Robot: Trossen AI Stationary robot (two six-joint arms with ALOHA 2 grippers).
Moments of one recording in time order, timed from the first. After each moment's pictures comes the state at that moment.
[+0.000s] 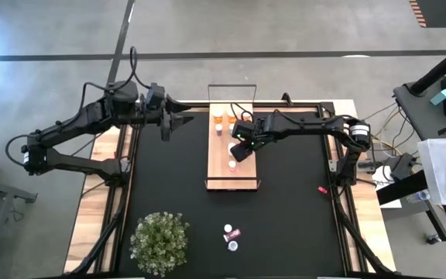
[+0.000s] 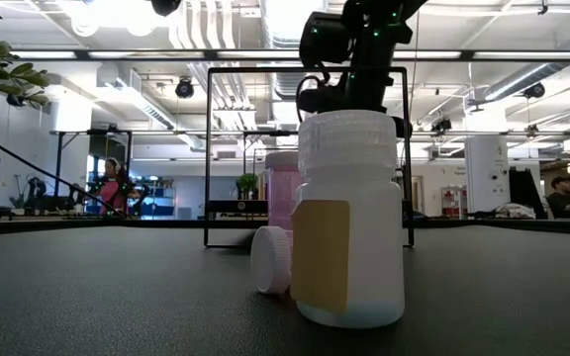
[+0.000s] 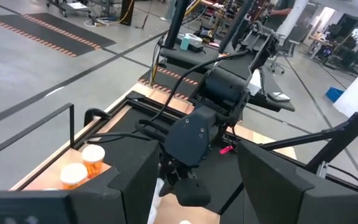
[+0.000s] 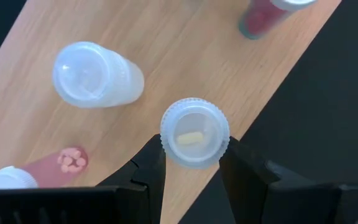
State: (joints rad) left arm 0.32 1.00 1.26 -0.44 0.11 -0.27; right arm -0.22 1.82 1.43 -0.88 0.09 0.72
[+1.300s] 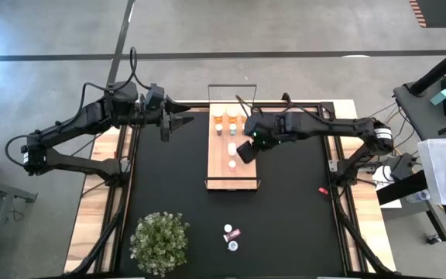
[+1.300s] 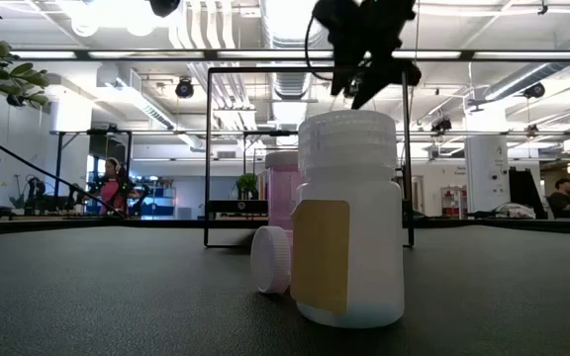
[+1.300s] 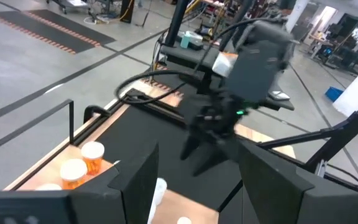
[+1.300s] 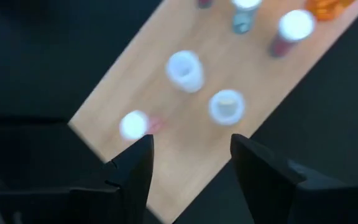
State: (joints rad) left arm 0.32 1.00 1.25 -0.45 0.11 -0.28; right arm -0.13 1.62 1.49 -0.94 0.06 0.72
